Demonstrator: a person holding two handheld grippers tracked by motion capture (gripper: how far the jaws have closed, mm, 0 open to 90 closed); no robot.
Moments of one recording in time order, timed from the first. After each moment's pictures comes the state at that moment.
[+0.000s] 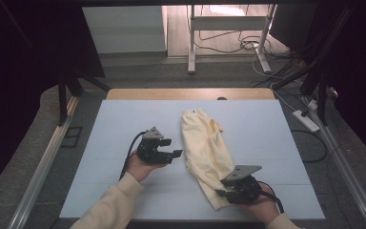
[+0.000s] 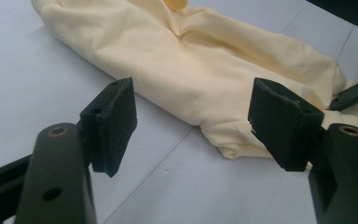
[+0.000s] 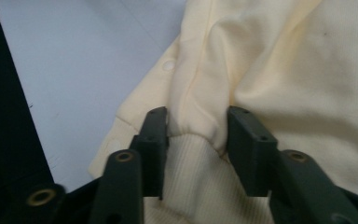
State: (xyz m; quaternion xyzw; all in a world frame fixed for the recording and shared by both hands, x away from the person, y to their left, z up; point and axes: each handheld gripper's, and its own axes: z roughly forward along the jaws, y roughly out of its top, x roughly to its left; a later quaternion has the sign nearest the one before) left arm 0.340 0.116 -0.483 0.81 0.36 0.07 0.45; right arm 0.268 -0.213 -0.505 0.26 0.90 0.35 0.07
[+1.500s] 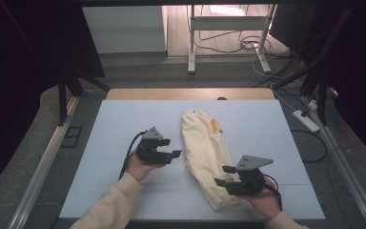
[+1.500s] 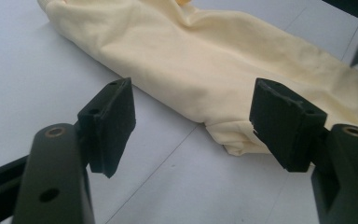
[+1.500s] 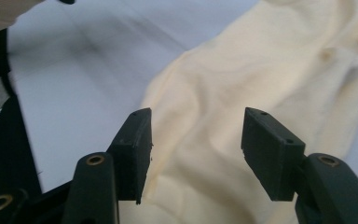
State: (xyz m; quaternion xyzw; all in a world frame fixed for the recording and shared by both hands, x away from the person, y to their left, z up) left arm 0.340 0.118 -0.483 0.82 0.36 0.07 0.45; right arm 0.279 -0.218 -0.478 0.27 0.85 0.44 0.10
